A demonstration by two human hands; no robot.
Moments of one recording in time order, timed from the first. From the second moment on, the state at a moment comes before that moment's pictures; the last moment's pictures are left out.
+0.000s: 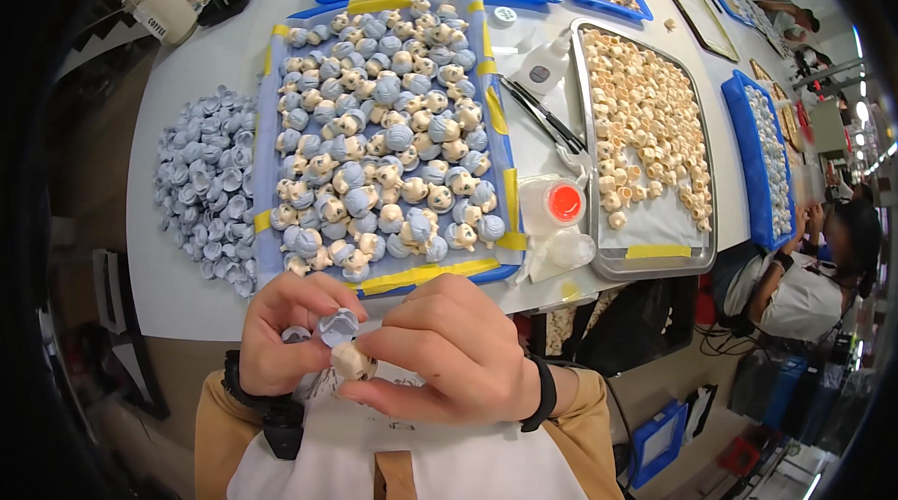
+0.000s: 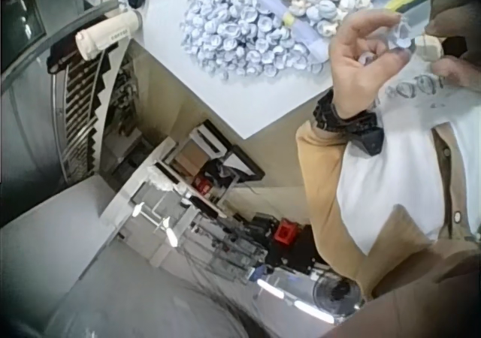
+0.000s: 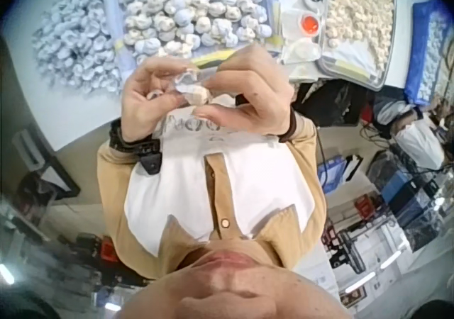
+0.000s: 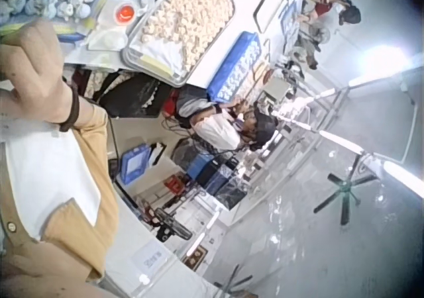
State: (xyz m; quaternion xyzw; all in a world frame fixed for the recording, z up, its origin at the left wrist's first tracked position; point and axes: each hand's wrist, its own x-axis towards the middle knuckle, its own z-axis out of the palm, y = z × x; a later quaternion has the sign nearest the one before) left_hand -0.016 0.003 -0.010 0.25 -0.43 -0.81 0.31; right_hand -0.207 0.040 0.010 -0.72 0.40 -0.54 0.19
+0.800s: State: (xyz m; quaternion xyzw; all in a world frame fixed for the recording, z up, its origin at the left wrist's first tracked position) left_hand -0.010 0.001 -0.006 0.23 -0.52 -0.76 0.33; right_hand -0.200 0.039 0.007 -0.73 0.45 -0.45 0.24
